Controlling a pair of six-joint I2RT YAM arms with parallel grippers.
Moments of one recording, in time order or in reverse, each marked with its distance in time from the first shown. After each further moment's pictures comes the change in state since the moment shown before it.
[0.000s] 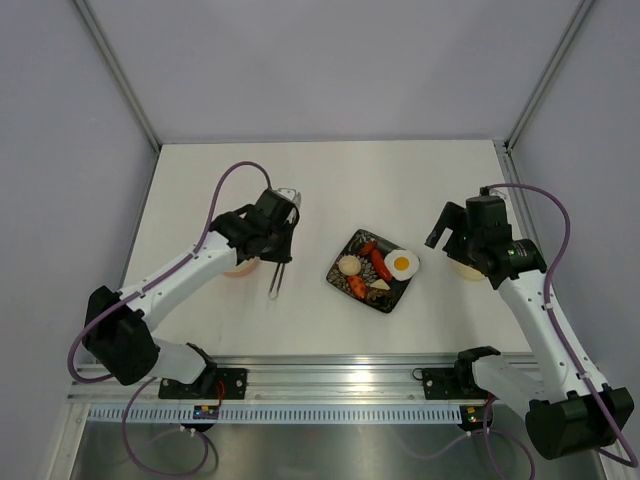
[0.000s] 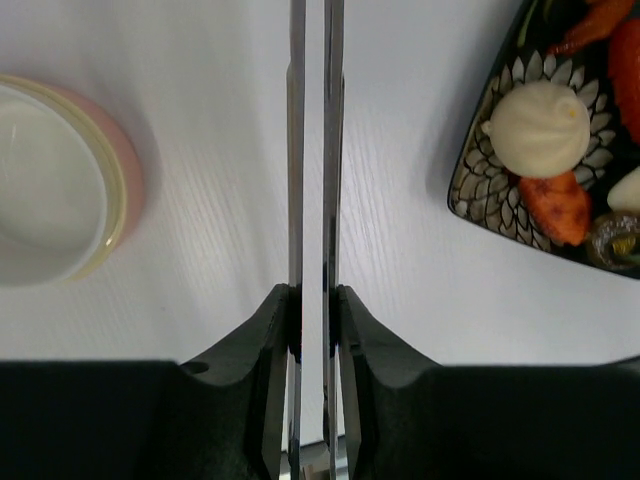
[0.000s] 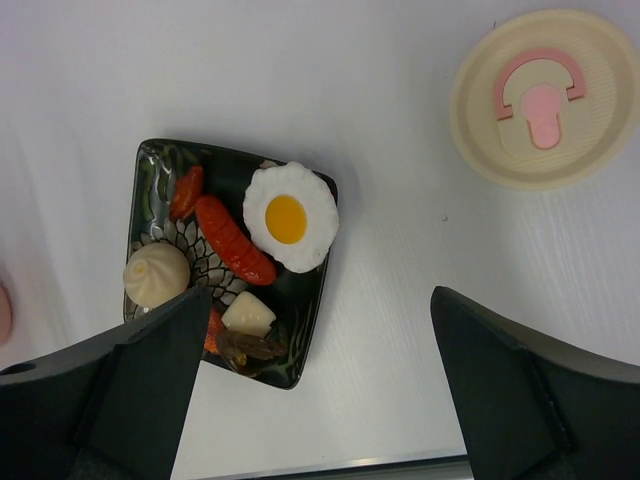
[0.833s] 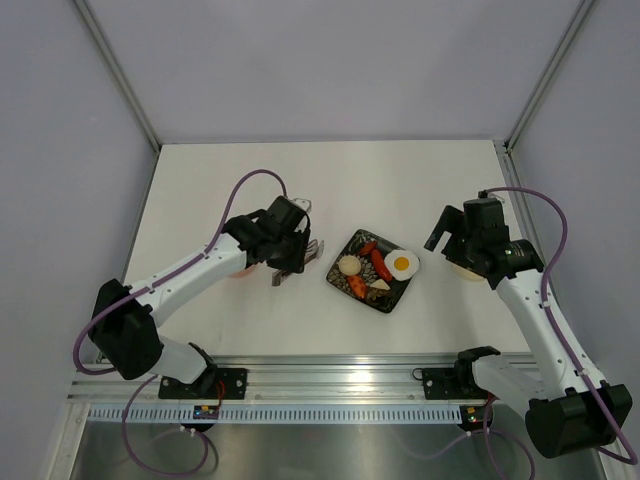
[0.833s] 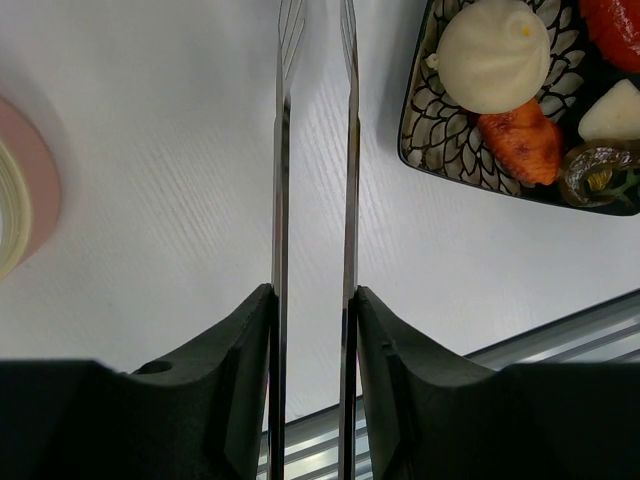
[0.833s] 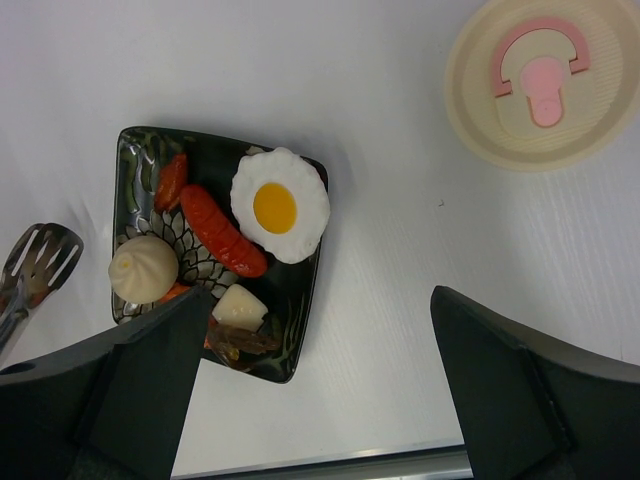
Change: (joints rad) left arm -0.074 0.033 -0.007 -0.012 0.084 0.006; right arm 0.000 0.006 -0.014 -0.007 -0.004 0.020
